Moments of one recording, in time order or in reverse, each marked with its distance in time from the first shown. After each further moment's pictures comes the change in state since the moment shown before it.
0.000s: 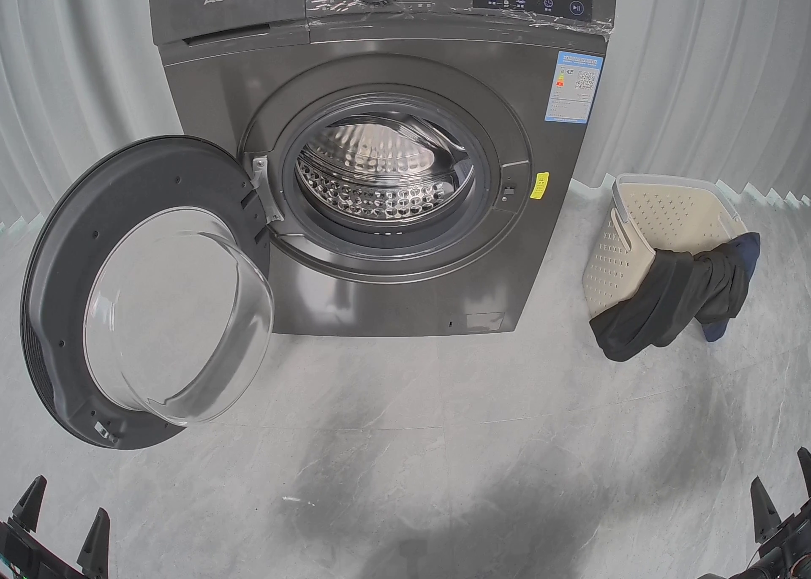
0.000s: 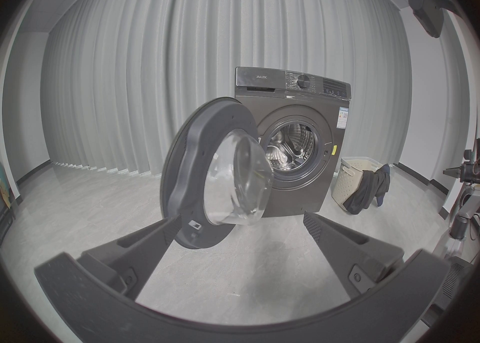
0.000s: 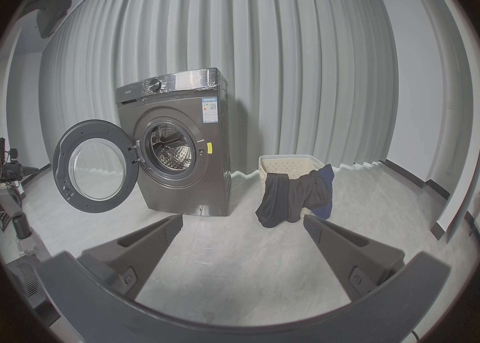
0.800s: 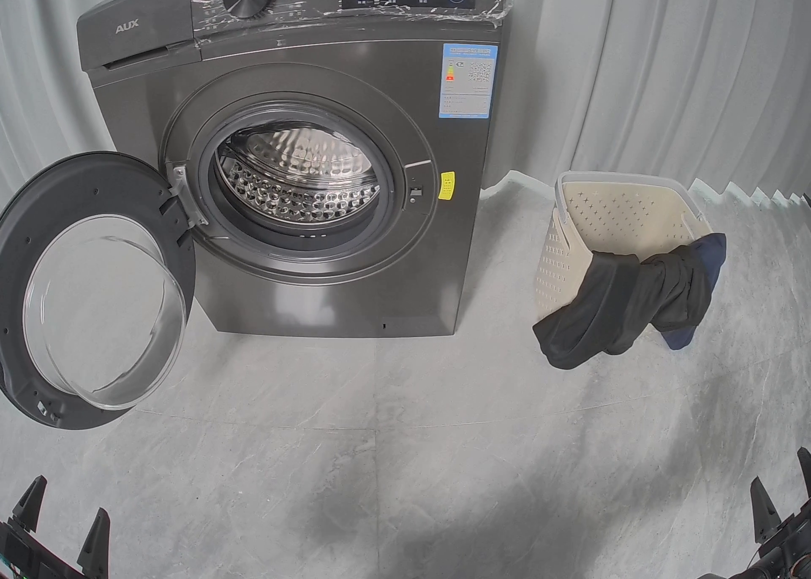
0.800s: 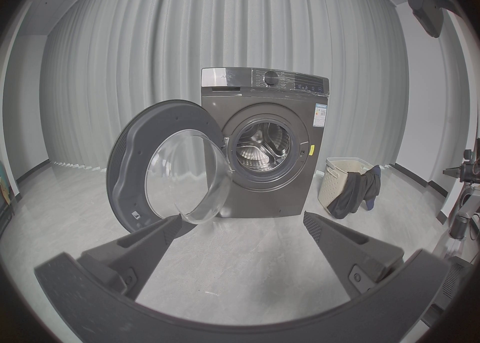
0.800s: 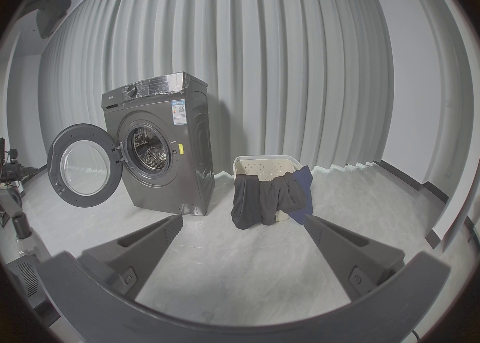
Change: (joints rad) left arm 0.000 0.000 0.000 0.000 0.000 0.001; right arm 0.000 0.000 0.000 0.001 0.000 0.000
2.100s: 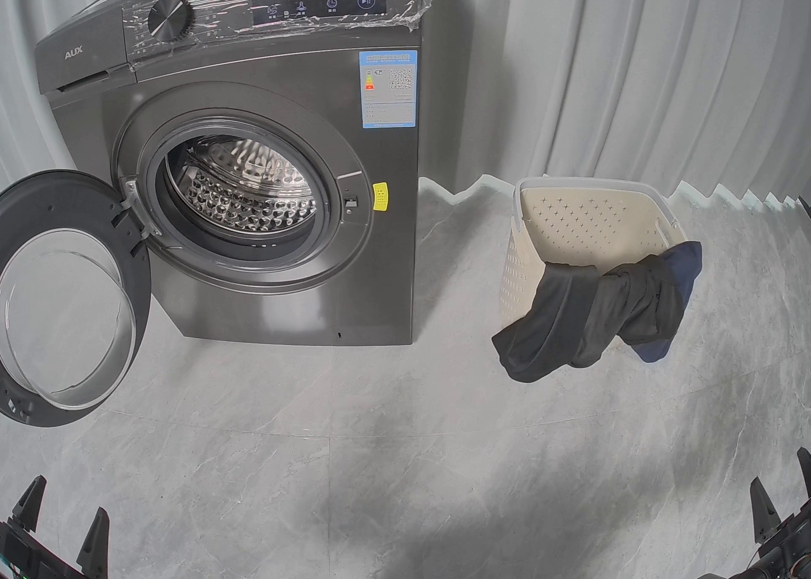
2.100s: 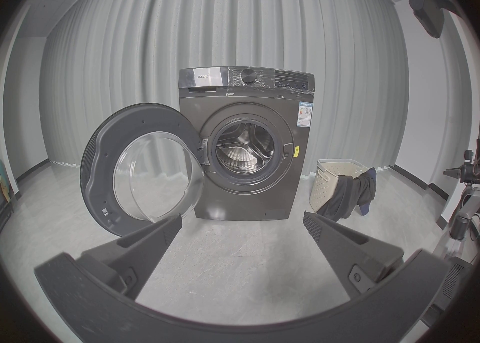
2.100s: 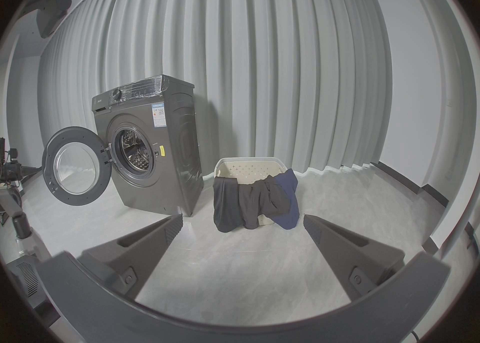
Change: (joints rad) left arm 0.000 0.000 0.000 0.000 0.003 -0.002; right arm 0.000 0.002 0.000 0.000 0.000 0.000
